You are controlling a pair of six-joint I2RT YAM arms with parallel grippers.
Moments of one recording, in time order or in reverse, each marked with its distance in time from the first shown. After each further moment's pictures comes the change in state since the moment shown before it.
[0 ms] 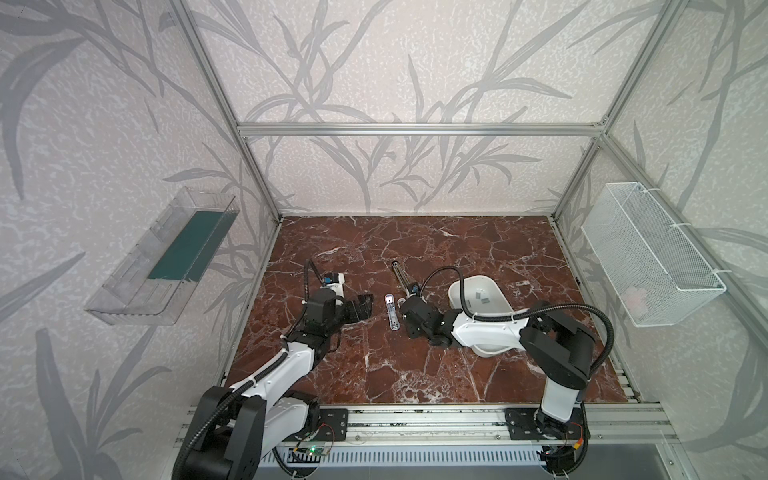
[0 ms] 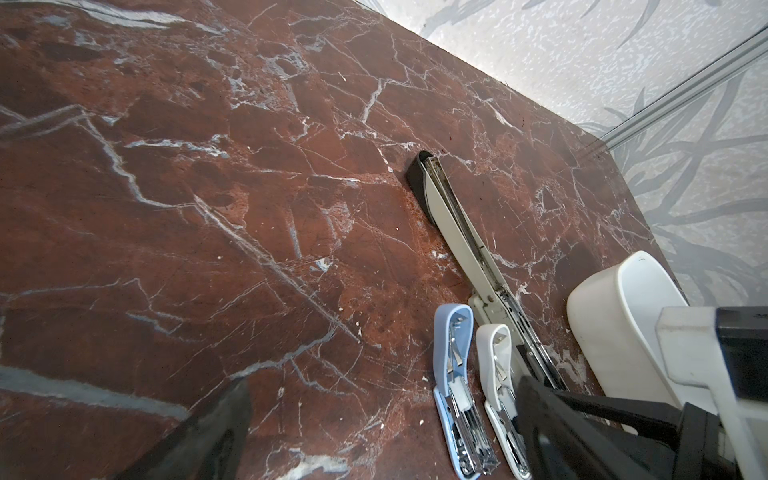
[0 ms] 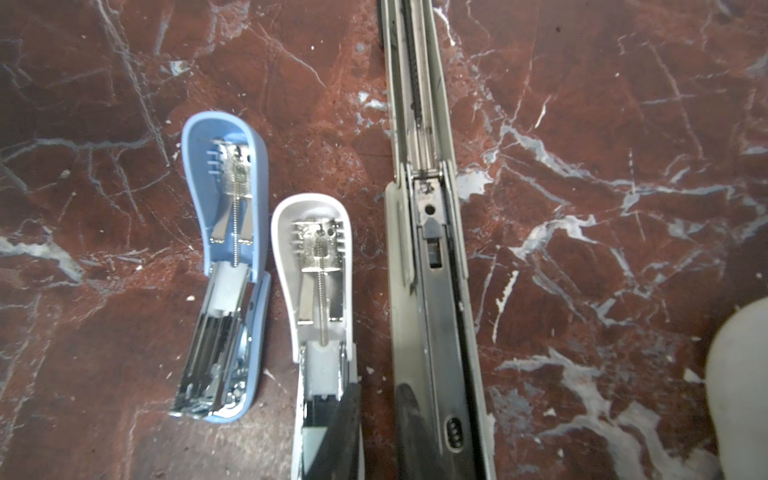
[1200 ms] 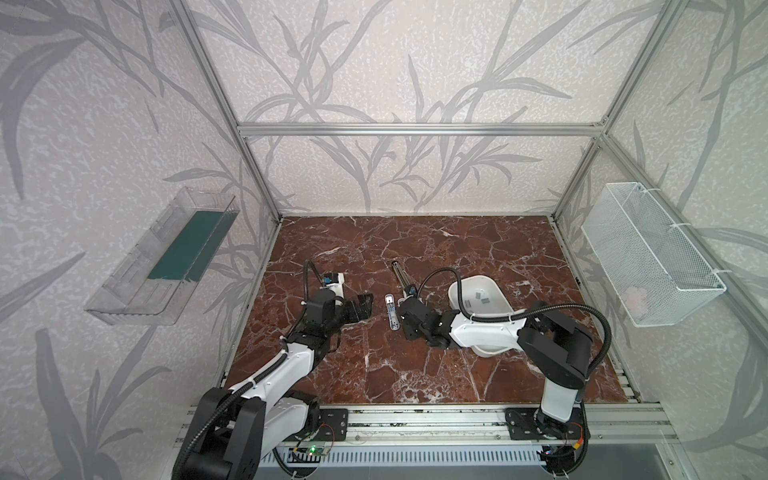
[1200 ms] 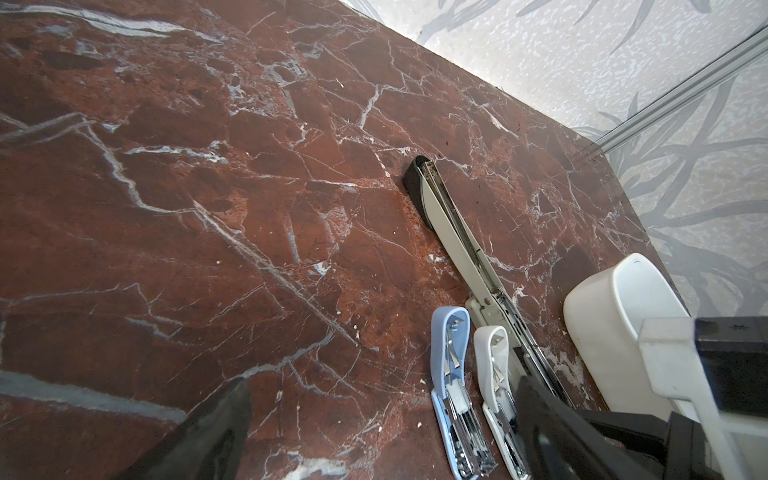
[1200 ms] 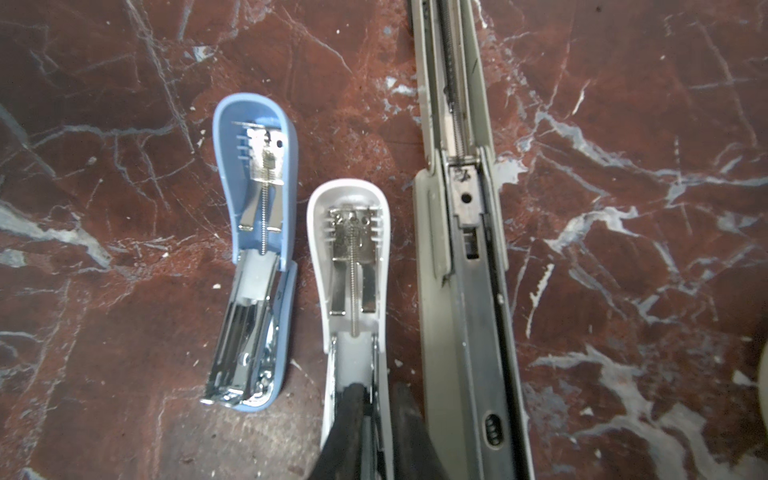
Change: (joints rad) left arm 0.000 -0.008 -0.007 0.014 0.000 0.000; right arm 0.017 0.014 0.013 -0.010 -0.024 0.018
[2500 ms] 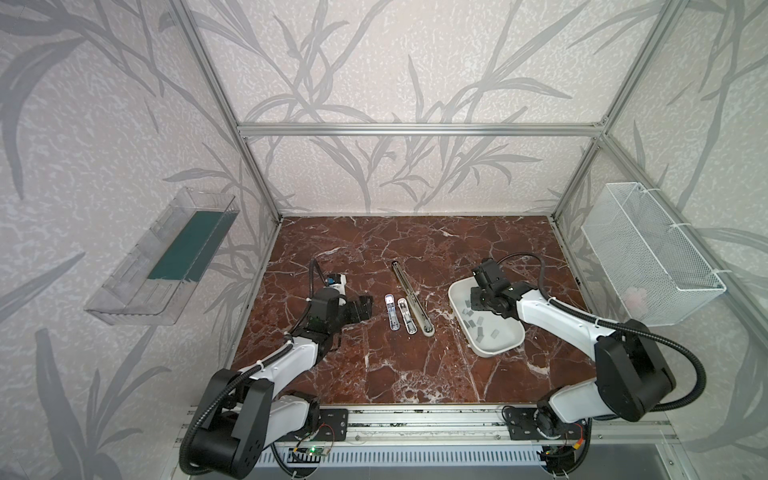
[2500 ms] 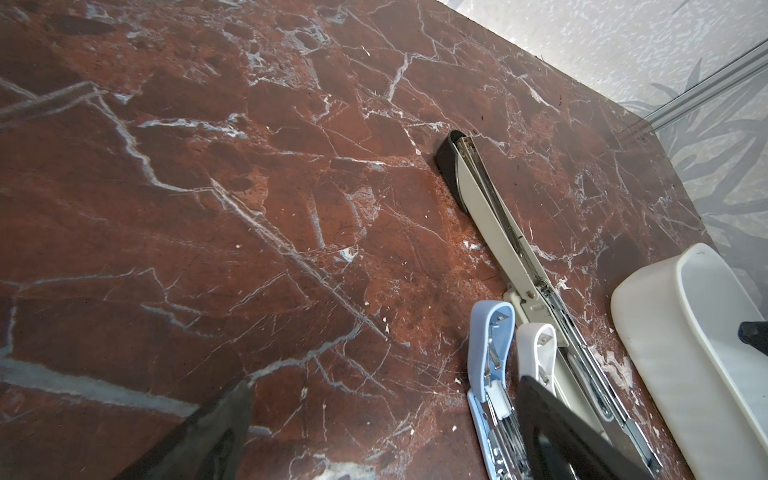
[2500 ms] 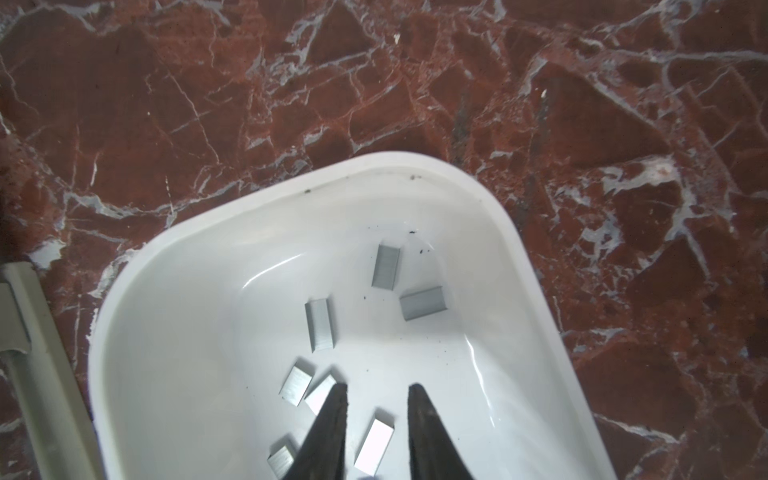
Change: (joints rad) left arm -0.011 0.098 0.018 0.006 -0.046 0.029; right arm -0.522 -0.360 -0.136 -0.348 -0.084 -0.114
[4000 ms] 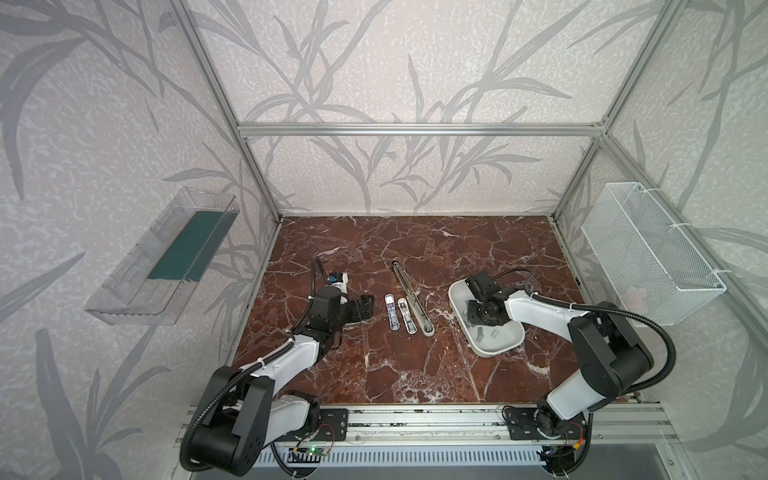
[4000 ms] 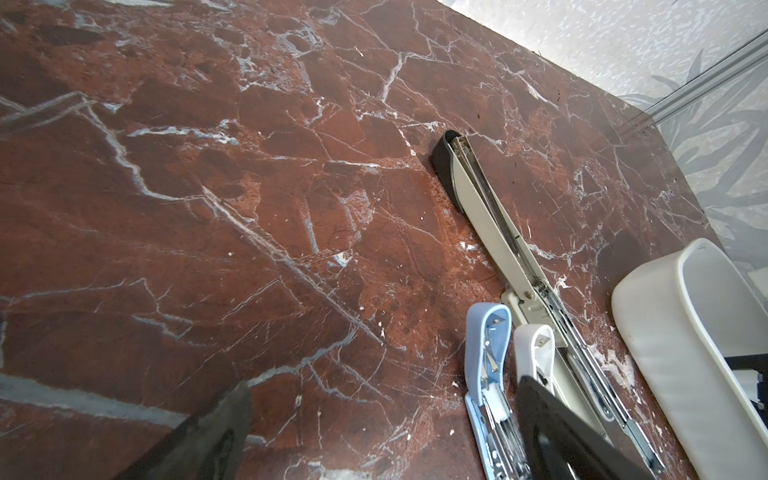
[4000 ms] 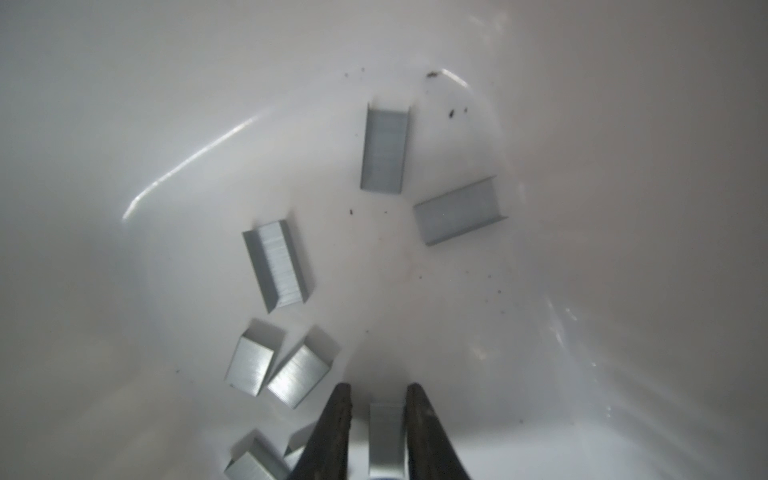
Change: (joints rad) left arm -0.011 0.018 0.021 -0.009 -0.004 0.013; right arm -0.002 0.122 -0.046 -0.014 -0.095 0.158
